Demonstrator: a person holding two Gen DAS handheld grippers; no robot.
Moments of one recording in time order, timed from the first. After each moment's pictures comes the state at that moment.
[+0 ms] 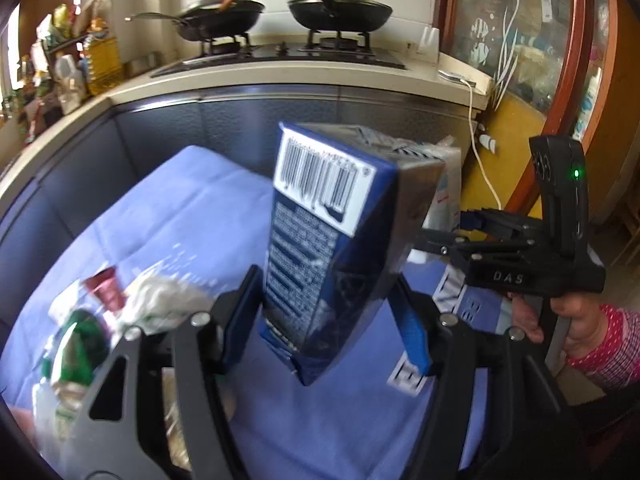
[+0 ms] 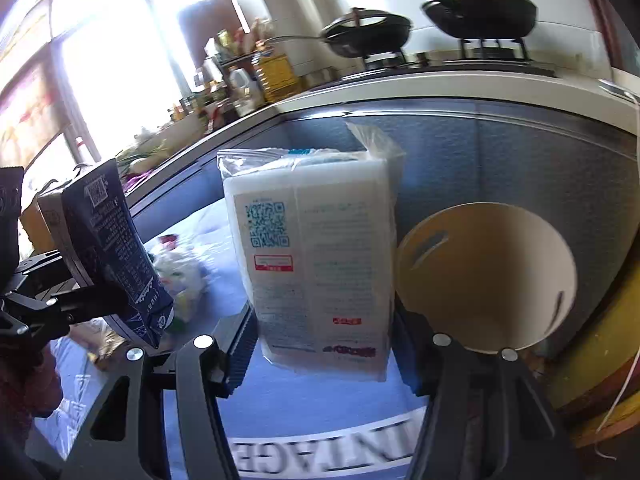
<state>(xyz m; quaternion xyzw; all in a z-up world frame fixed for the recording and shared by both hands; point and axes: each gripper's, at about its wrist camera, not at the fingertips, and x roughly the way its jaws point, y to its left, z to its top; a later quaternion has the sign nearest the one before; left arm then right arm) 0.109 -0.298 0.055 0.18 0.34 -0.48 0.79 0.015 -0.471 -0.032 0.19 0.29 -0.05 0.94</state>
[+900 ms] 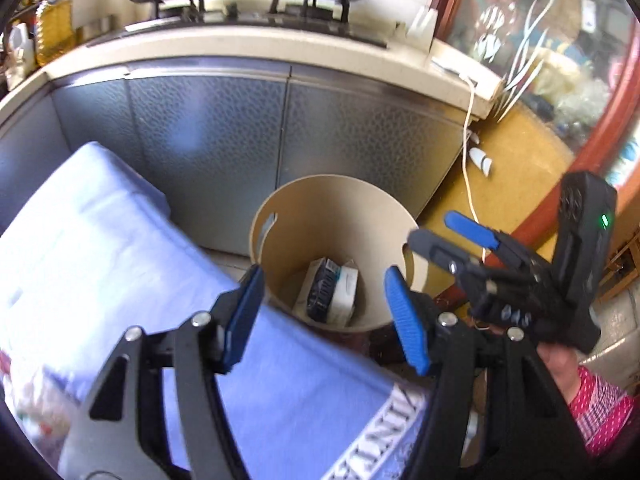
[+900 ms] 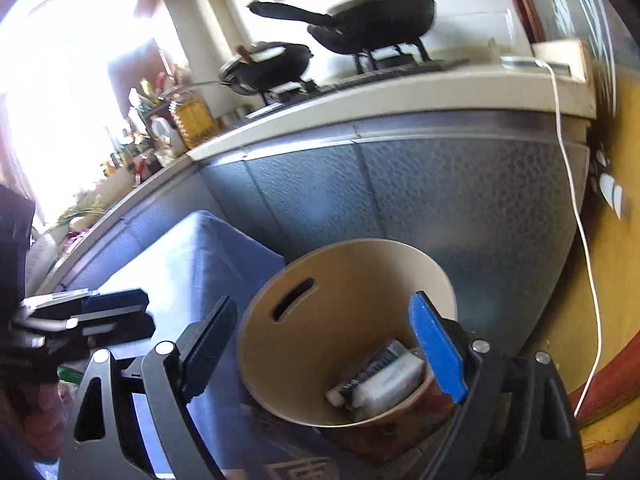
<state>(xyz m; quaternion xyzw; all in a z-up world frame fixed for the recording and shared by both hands) 0.119 -0.426 0.005 0.14 0.39 -0.50 0.76 0.004 -0.569 -0.049 0.22 0.24 -0.13 0.94</state>
